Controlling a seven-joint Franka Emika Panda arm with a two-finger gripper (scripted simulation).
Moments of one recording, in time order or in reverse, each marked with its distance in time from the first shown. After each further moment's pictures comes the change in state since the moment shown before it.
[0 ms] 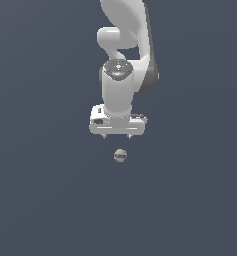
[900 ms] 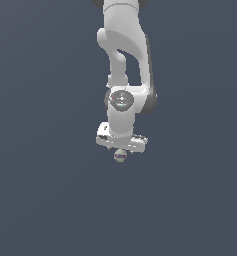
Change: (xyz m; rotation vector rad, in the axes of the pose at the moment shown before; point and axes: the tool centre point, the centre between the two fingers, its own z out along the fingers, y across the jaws) arm 0.016 -0.017 0.081 0.018 0.003 0.187
